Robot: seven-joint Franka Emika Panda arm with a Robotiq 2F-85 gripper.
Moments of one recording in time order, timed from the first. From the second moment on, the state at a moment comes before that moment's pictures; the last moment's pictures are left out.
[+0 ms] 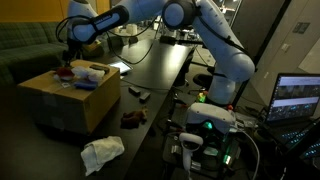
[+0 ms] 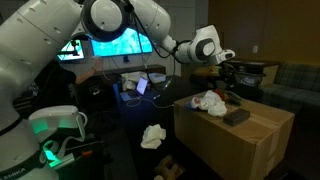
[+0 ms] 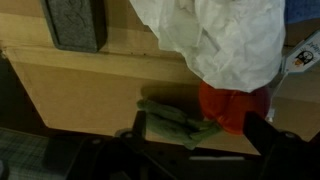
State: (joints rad) arm 0.09 0.84 -0.01 -1.21 -0.16 2.45 -0.01
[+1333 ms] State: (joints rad) arm 0.11 0.93 0.06 -1.20 -0.12 2.48 -0.01
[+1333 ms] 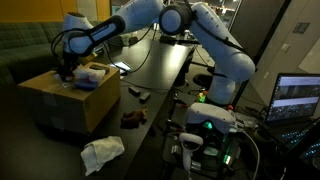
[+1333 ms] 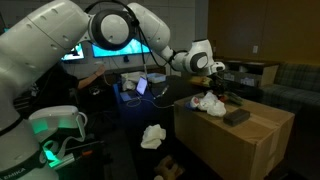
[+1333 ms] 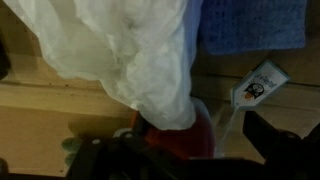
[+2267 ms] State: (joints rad) arm 0.10 0.97 0.06 -1.12 -0.11 2.48 -0.02
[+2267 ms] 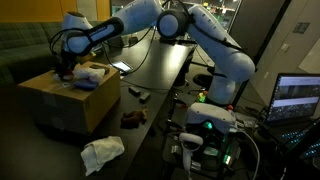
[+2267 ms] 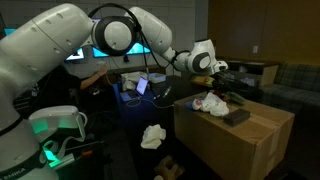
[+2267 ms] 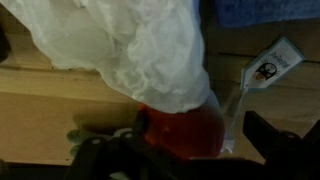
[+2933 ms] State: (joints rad) arm 0.10 1.02 0.03 -1.05 -0.11 2.48 -0.01
